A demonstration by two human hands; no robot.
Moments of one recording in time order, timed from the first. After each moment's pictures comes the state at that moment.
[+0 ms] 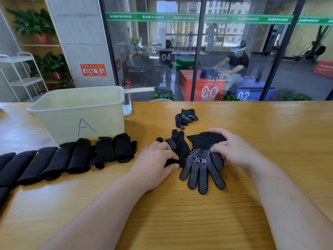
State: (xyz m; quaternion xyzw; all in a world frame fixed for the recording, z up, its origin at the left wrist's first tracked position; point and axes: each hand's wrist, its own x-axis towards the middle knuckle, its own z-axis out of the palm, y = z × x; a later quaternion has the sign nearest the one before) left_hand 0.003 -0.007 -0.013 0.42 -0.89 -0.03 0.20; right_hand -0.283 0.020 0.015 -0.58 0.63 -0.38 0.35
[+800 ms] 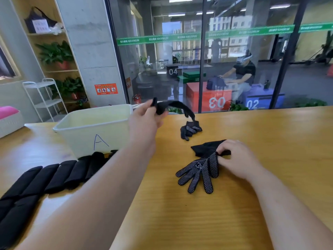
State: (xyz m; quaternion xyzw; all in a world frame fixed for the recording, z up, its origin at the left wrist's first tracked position) left_hand -0.018 0.001 0.124 0.41 -0.41 -0.49 0.65; right_hand -0.305 0.012 -0.005 -0.70 0.65 -0.31 0.05
